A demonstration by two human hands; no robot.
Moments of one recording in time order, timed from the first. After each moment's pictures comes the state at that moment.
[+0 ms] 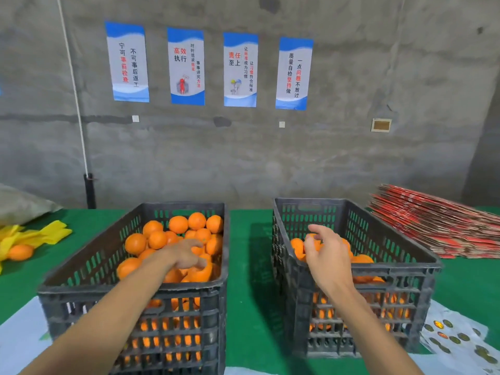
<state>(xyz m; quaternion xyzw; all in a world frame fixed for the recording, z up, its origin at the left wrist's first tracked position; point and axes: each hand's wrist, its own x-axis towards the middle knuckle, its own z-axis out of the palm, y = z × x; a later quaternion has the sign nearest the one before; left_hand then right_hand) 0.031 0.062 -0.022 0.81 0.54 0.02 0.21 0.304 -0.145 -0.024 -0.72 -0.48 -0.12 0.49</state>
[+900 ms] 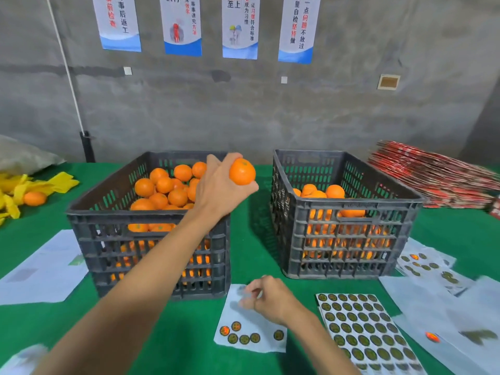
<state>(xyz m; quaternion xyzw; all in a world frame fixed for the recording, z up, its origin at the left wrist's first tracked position) 0.071 -0.064 -0.012 0.80 0.40 0.43 0.13 0.189 -0.208 -0.180 -0.72 -0.59 0.27 0.23</state>
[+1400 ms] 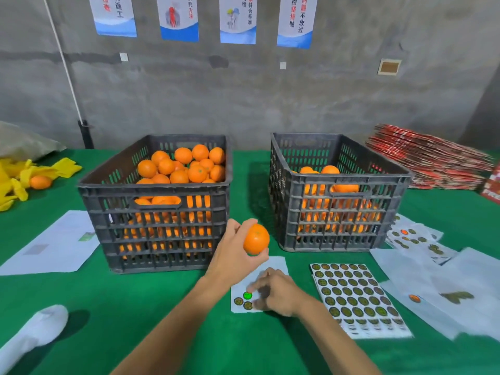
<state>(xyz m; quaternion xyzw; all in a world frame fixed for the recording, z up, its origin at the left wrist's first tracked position) 0.056 -0.156 -0.184 0.84 0.36 0.34 0.22 0.201 -0.252 -0.222 -0.69 -0.65 0.25 0.17</state>
